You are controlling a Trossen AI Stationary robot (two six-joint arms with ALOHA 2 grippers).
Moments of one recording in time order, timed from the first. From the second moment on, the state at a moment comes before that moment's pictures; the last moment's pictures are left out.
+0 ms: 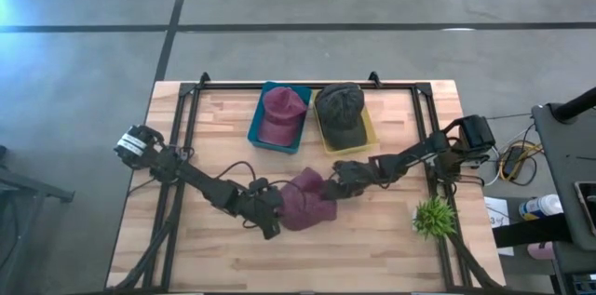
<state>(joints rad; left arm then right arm) -0.44 1.73 0.85 -0.08 -0.32 -0.71 0.13 1.72 0.61 0.39 -0.14 1.45</state>
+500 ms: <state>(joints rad) -0.41 1.73 0.84 -0.04 -0.31 -0.68 0.11 1.72 0.60 0.56 -0.16 1.43</state>
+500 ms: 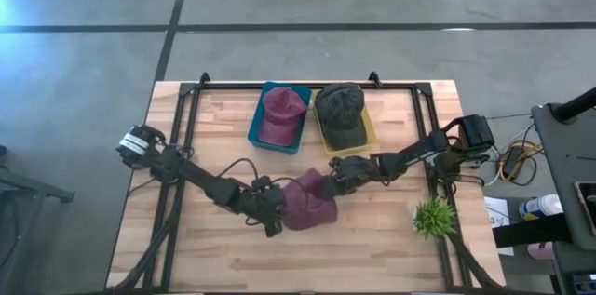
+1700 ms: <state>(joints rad) -0.51 1.54 0.89 -0.21 -0.57 -0.84 0.08 1.52 0.87 0.34 -0.22 0.78</state>
